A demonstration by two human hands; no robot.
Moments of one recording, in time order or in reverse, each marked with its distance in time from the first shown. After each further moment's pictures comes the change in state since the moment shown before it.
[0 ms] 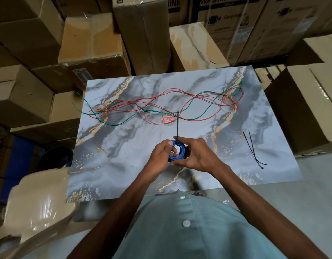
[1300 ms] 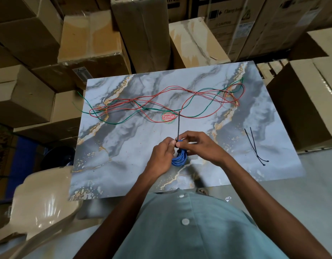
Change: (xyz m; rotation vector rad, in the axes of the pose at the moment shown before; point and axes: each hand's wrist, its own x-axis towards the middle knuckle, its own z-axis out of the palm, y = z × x) left_hand -0.002 -0.005 -0.001 0.389 0.036 0.208; right_hand 0.005 0.009 -0.017 0.565 -0.097 0.177
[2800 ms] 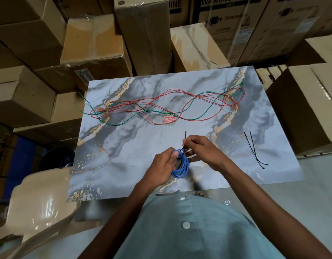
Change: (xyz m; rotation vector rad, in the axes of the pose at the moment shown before) left_hand -0.021 -0.004 -0.003 0.024 -0.121 0.052; right_hand -0.009 -0.008 0.008 0.115 0.063 0.132
